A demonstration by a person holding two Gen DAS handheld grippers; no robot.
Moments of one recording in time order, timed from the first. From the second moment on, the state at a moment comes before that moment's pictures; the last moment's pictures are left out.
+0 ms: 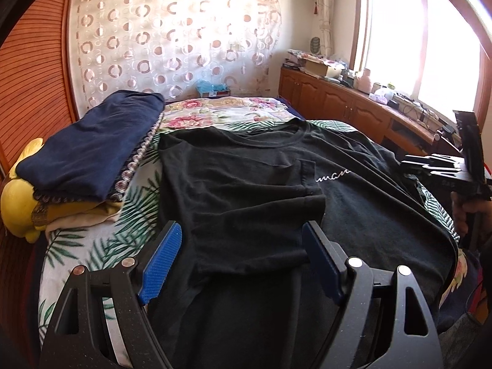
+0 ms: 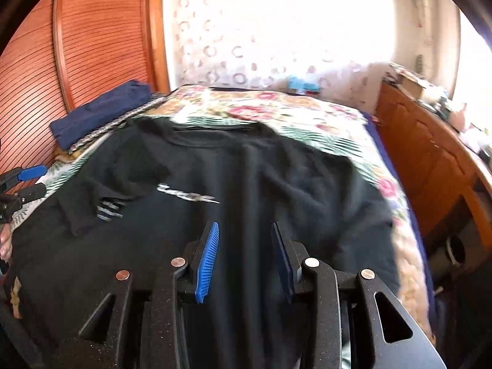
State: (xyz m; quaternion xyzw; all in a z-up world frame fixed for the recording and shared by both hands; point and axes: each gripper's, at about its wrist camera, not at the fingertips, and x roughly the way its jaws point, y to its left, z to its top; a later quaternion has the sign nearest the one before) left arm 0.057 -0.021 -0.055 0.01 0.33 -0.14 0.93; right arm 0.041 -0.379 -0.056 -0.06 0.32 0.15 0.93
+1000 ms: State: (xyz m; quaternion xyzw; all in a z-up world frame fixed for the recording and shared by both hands) left arm 0.125 -0.045 -0.097 0.03 0.43 -0.12 0.89; right arm 0.062 -0.481 -0.079 0.03 0.40 0.07 0.91
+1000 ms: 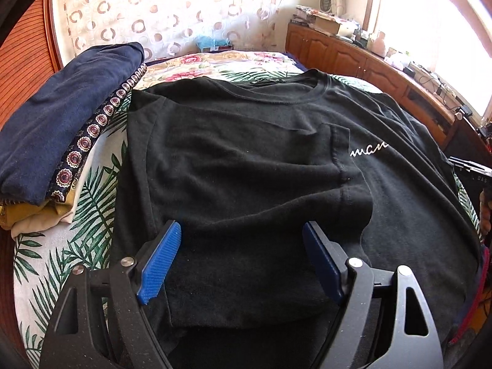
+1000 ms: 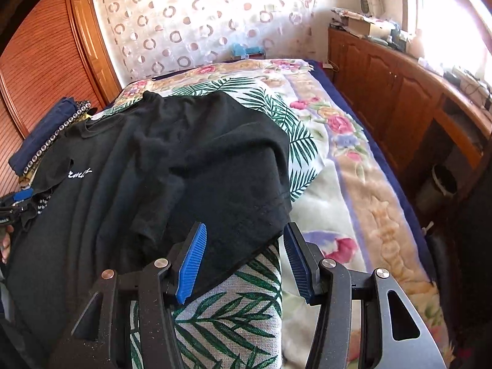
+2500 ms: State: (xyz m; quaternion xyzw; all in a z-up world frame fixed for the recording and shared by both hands) left arm 0.114 -0.042 -0.079 0.03 0.40 -0.12 0.91; right arm 0.058 -0.317 -0.032 -0.06 0.33 0.26 0.91
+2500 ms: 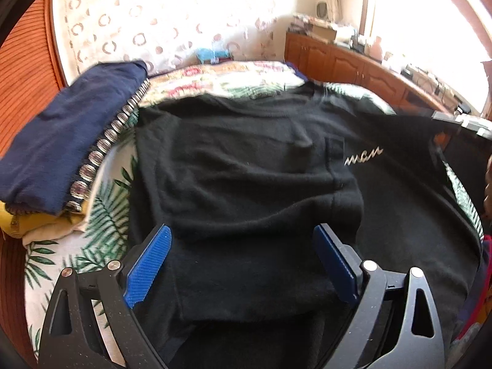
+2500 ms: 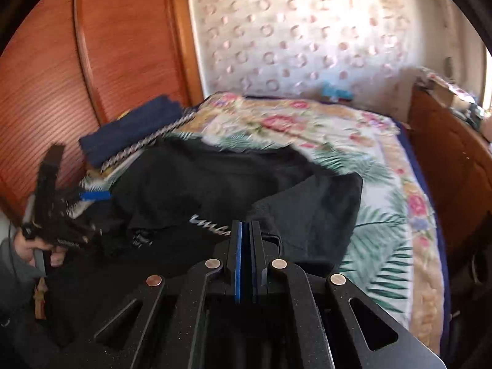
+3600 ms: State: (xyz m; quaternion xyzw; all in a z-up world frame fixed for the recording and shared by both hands) left arm 0.069 -0.045 -0.047 0.00 0.34 -0.16 0.93; right arm 0.088 -0.342 -0.069 -0.03 0.40 0.23 0.89
